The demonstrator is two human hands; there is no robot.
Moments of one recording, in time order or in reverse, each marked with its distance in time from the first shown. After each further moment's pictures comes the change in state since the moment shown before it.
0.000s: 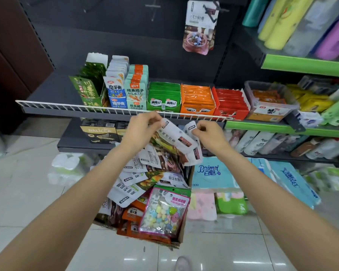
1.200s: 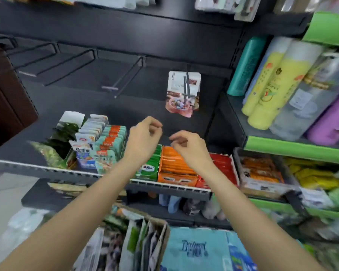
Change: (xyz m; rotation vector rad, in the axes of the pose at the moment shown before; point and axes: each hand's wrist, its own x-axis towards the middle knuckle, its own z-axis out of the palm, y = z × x) left_hand 0.209 0.069 0.040 -0.073 0.342 -0.082; right_hand 0.174 -0.018 -0.088 0.091 0.025 -0.246
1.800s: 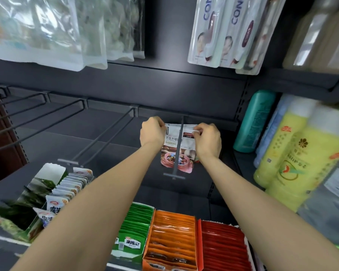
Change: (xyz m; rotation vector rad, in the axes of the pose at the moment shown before) left_hand 0.232 0.040 0.069 0.119 0.190 -0.173; right_hand 0.237 0.035 -0.064 -0.207 0.495 0.009
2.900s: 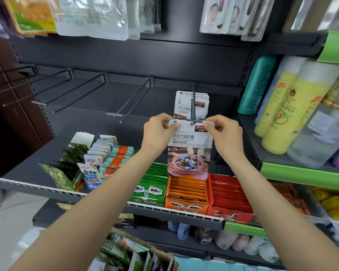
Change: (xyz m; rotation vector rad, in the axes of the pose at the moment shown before) left_hand -0.137 -0.036 -0.087 -0.164 -0.157 0.197; right_hand -0.134 -0.010 -0.078 0.341 -0.136 -0.102
